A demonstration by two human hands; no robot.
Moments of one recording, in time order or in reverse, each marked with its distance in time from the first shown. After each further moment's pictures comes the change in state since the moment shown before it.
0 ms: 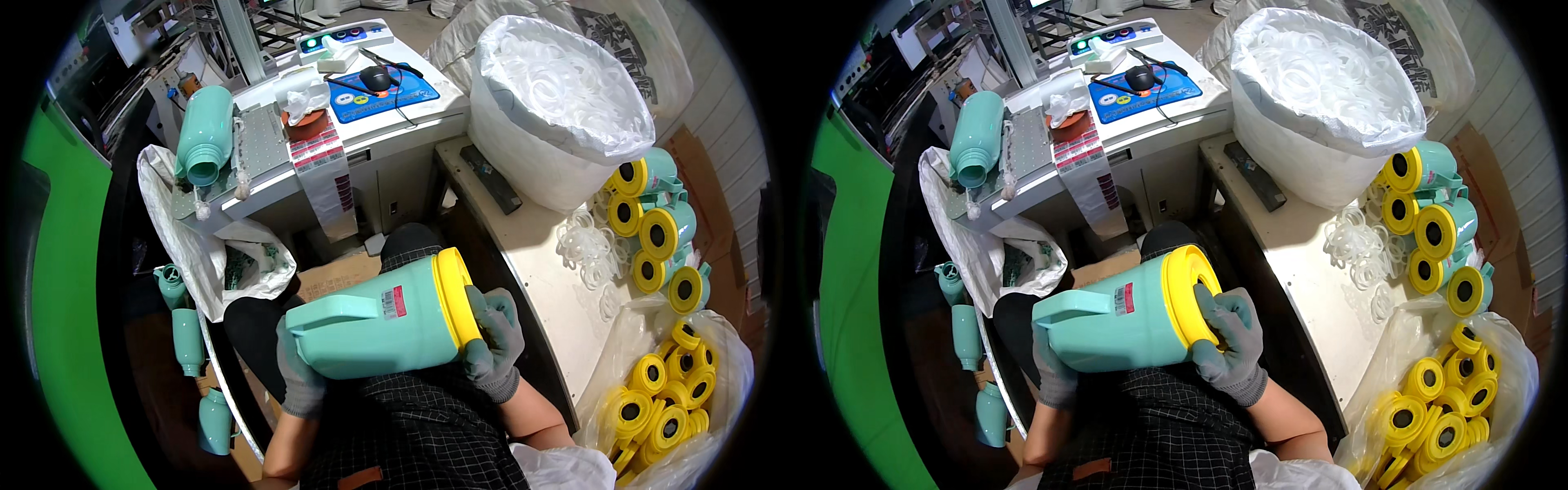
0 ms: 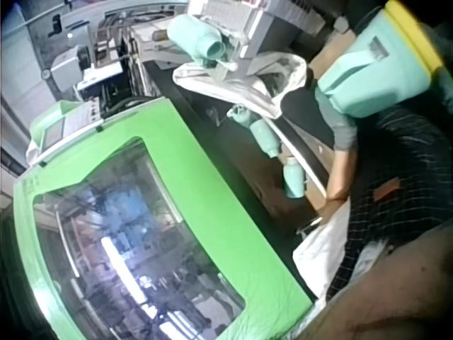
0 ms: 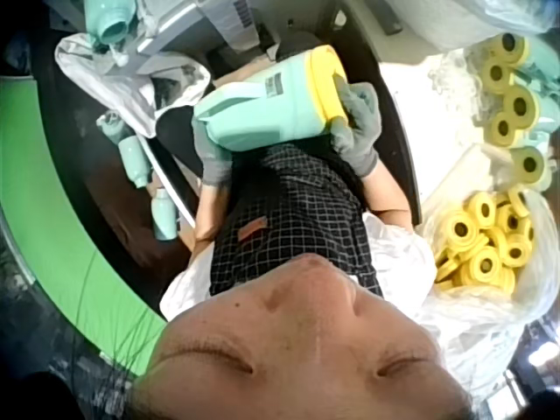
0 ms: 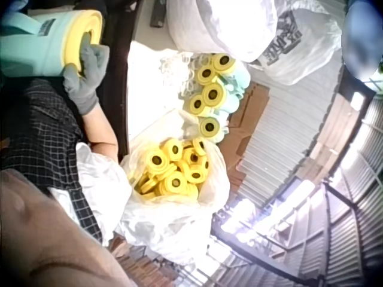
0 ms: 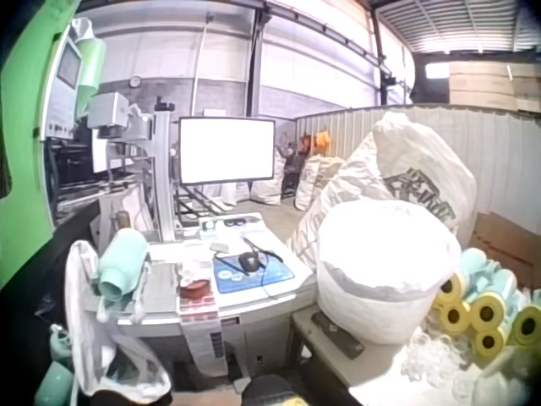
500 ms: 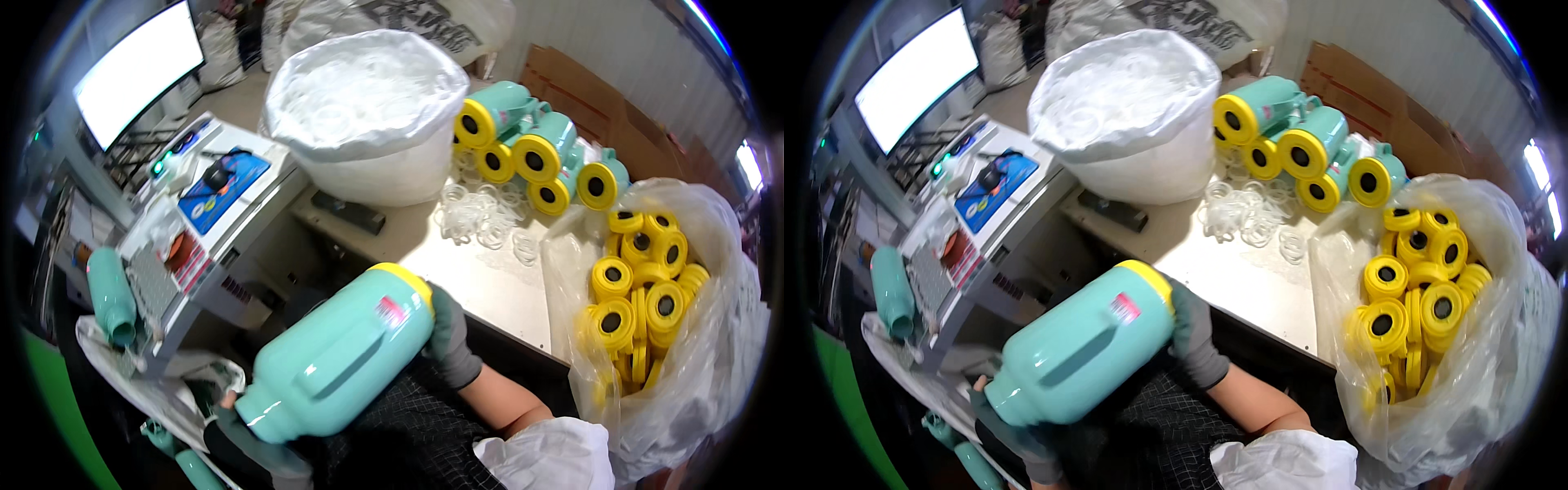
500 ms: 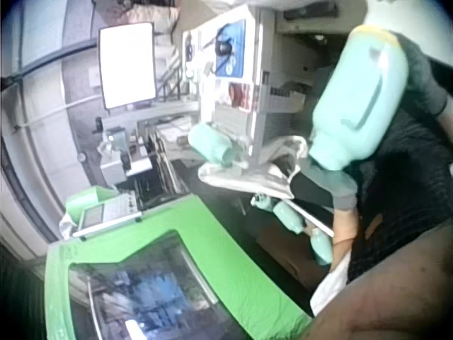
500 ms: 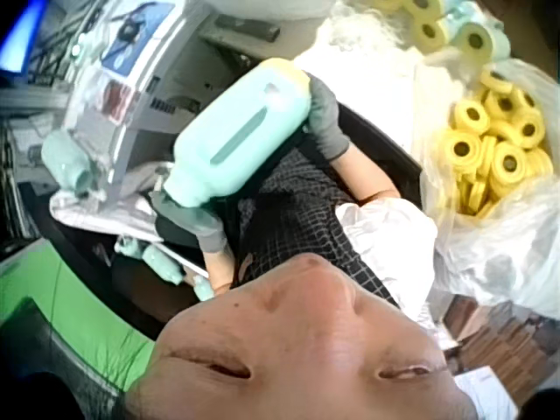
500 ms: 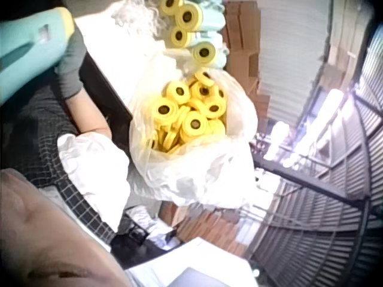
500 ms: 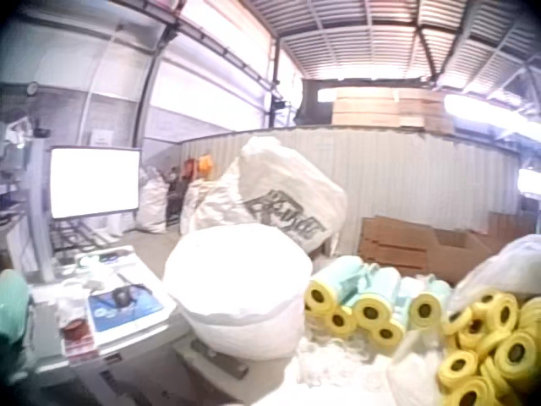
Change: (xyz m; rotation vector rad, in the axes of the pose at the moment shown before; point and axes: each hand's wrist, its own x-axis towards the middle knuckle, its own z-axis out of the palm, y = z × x) left_hand 0.013 0.117 0.030 -0.369 0.001 0.127; right_hand -0.016 0.026 -0.047 0.155 0.444 0.645
